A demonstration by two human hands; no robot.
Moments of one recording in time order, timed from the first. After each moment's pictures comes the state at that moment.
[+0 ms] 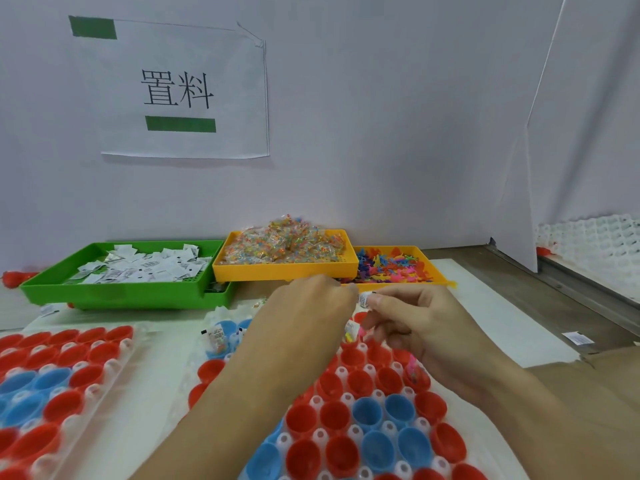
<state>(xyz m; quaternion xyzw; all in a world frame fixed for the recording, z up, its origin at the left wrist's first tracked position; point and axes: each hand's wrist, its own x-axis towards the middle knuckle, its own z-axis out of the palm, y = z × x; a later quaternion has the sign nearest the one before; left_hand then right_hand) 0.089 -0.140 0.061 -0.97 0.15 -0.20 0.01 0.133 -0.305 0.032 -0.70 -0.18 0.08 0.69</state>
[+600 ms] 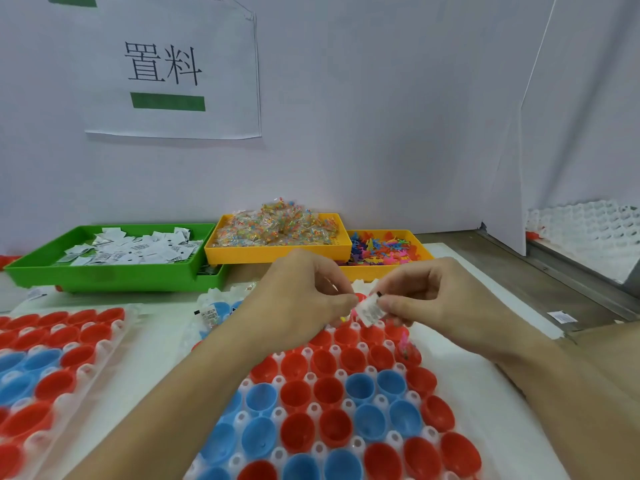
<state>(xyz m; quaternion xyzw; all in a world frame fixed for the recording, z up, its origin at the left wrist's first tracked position) 0.096 -0.130 0.056 -0.89 0.09 -0.08 -0.43 0.138 -0.337 0.041 -0.81 -0.28 0.04 0.52</state>
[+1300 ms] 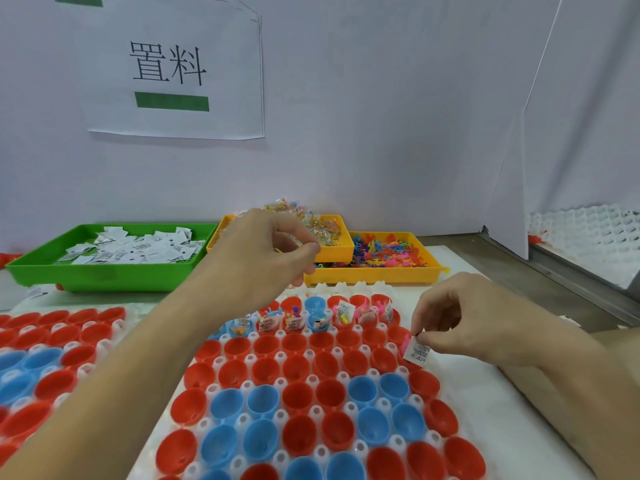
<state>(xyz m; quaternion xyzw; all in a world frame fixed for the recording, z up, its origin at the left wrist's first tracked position) 0.095 -0.097 0.082 -0.89 0.06 -0.17 -0.43 0.136 -0.358 0.053 -0.93 -0.25 0.06 0.28</state>
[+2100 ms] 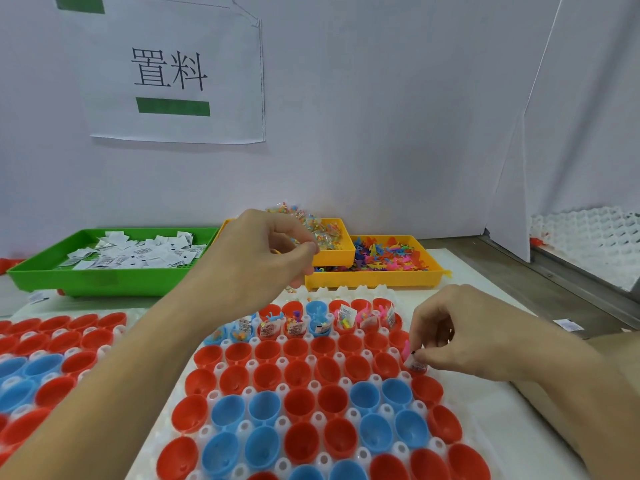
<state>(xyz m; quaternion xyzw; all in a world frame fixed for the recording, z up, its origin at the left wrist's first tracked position) 0.092 -0.095 0.087 -0.88 0.07 -0.17 -0.43 0.131 -0.350 0.052 -0.94 -0.26 0.08 0.22</state>
